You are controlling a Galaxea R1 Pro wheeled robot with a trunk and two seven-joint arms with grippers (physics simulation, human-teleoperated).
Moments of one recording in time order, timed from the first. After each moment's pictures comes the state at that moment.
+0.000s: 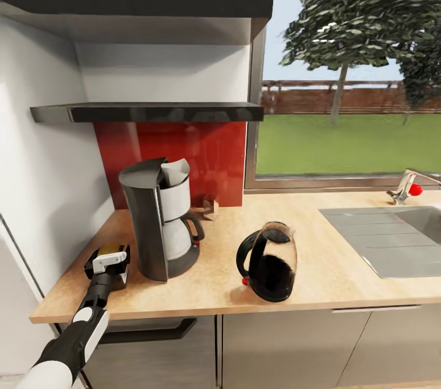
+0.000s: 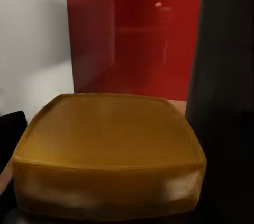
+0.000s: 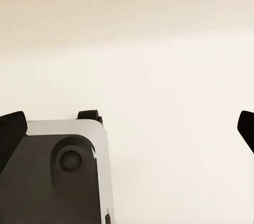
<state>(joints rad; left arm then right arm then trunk) -0.53 0.13 0.14 -0.63 0.06 -0.54 0.02 -0.16 -0.17 0.41 -0.02 -0.50 -0.23 0.09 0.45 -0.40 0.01</state>
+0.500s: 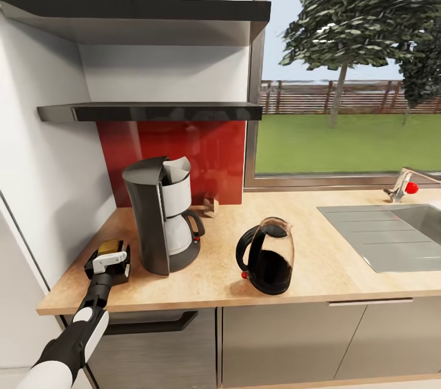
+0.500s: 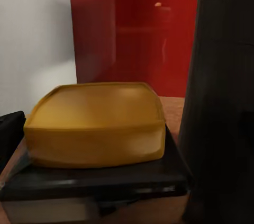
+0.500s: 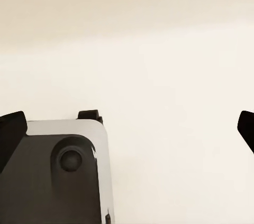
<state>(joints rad) -0.53 0.13 0.14 -0.63 0.06 -0.54 0.02 -0.16 -0.17 0.41 -0.02 -0.50 -0.23 0.09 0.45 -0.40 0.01</state>
